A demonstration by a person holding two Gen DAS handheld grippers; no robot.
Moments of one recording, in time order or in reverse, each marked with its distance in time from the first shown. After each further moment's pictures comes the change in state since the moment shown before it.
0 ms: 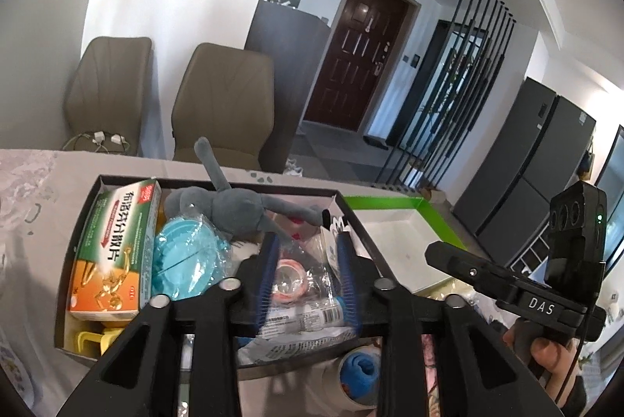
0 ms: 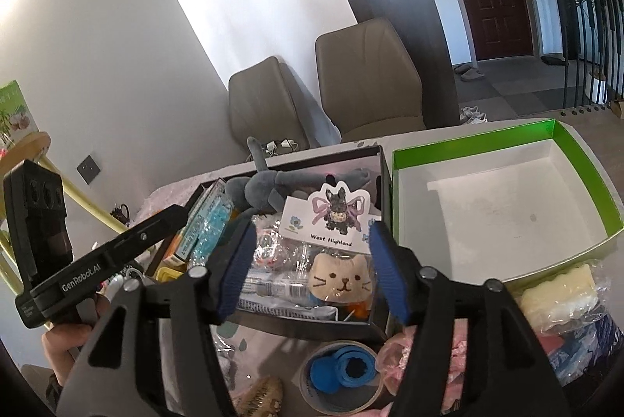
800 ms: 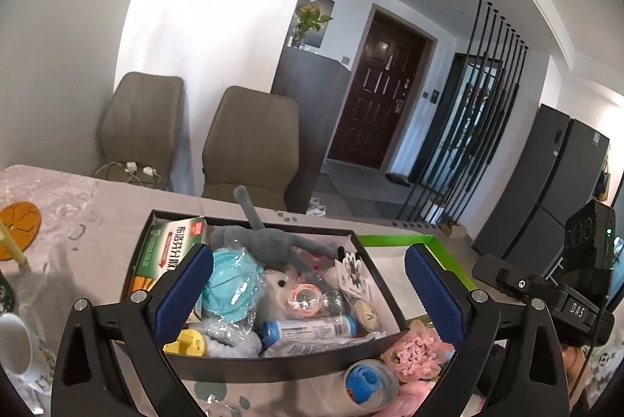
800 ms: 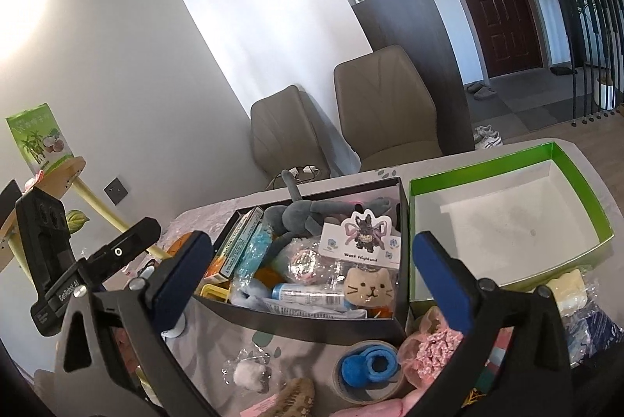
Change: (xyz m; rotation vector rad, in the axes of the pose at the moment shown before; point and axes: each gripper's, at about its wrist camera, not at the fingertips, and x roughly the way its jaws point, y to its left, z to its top) left arm -0.053 -0.002 0.008 -0.007 -0.144 0.101; right arm -0.047 0.013 0.010 0.008 -0.088 0.077
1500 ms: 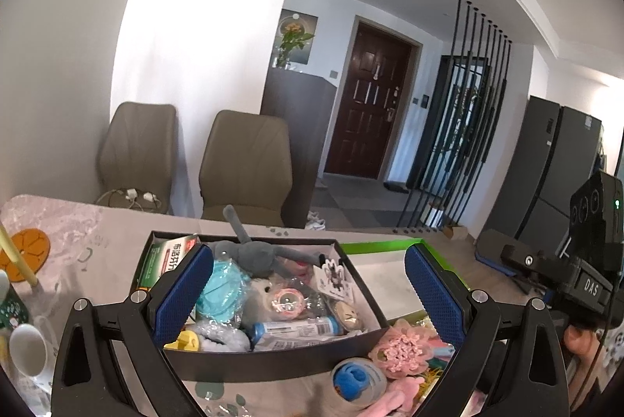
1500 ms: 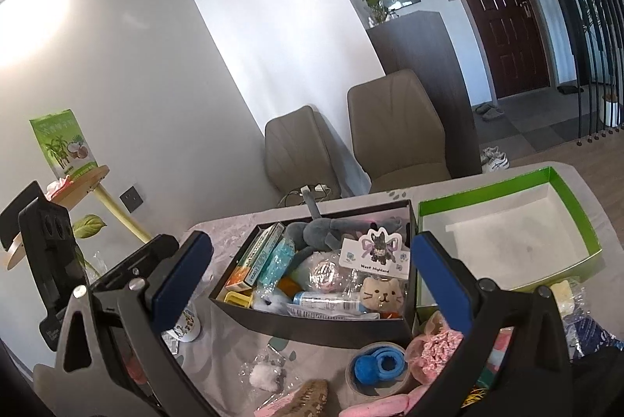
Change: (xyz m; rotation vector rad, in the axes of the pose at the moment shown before) left arm -0.031 -0.033 -0.003 0.086 -0.065 -0.004; right arm -0.045 0.018 0.006 -0.035 -0.079 0.032
